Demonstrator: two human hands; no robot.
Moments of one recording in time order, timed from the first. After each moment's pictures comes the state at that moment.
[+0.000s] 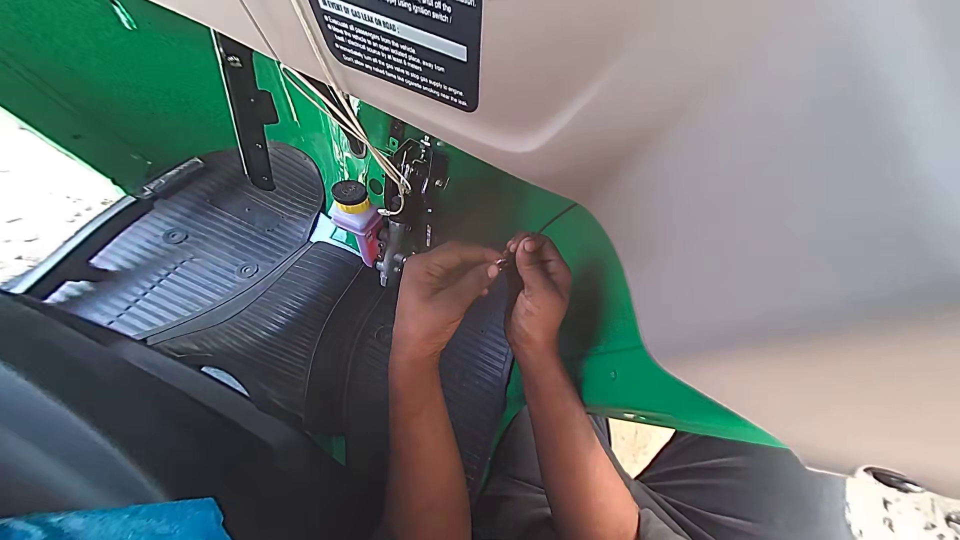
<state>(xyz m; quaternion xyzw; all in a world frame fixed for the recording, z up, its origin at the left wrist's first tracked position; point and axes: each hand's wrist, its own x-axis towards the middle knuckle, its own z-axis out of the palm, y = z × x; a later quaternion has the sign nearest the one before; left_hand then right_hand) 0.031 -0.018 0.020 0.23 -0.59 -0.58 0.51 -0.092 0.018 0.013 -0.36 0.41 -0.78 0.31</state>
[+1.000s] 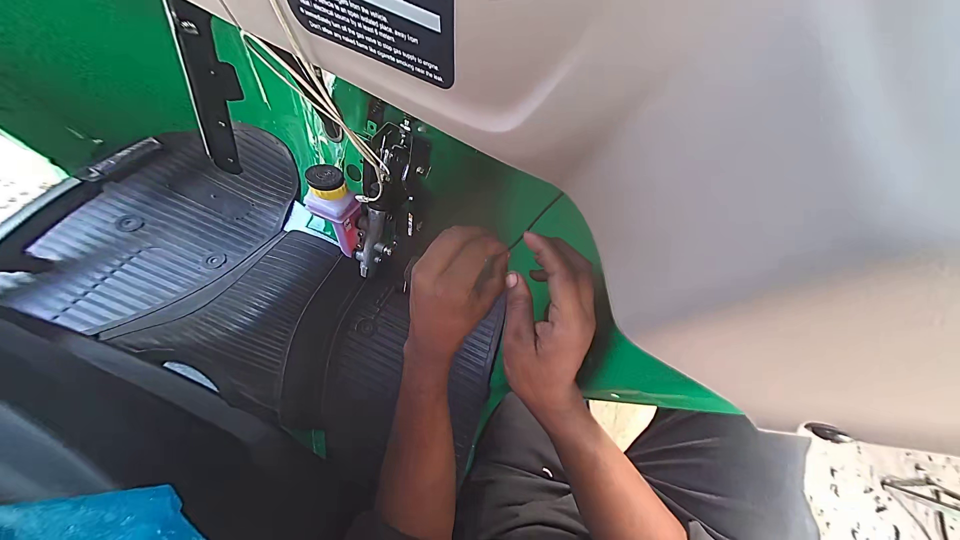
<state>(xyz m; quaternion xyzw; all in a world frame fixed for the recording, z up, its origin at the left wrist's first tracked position) -0.004 -0.002 0.021 0.29 -0.76 -0.10 0.57 -0.094 0.087 0.052 -0.55 0.62 -0.55 -0.03</state>
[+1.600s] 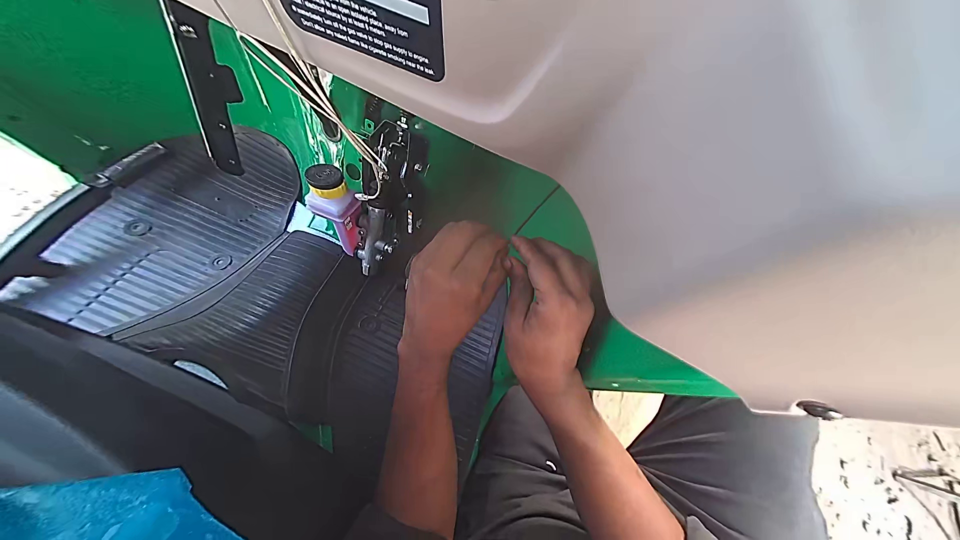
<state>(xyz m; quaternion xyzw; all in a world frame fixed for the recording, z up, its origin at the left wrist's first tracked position) 0.003 -0.001 0.027 0.27 -0.82 -0.07 0.50 -0.094 0.083 0.055 -0.55 0.71 -0.42 -0.13</state>
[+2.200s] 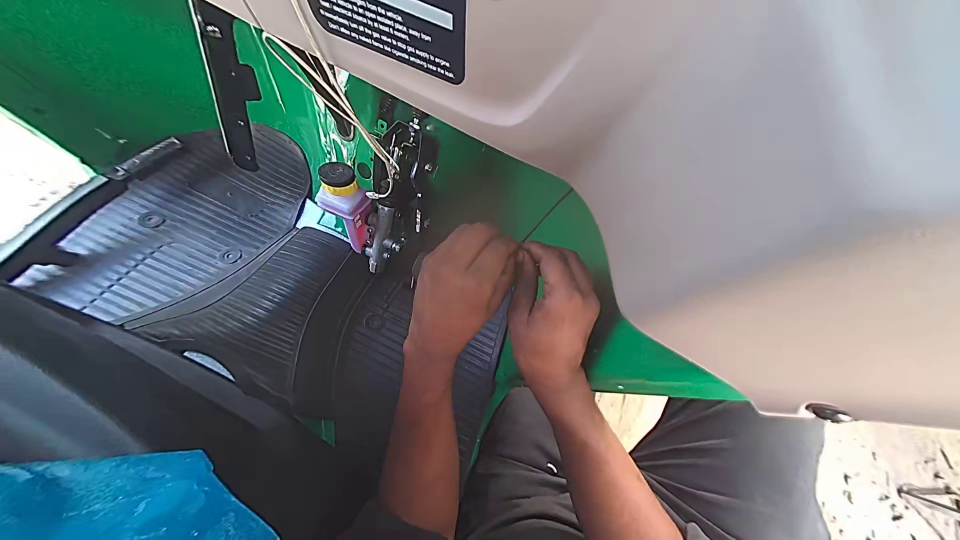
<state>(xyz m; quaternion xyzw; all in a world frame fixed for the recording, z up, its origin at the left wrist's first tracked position) 0.006 0.002 0.031 0.27 -0.83 -0.07 0.49 -0.093 0.079 0.054 -0.53 0.72 -0.42 -0.12</state>
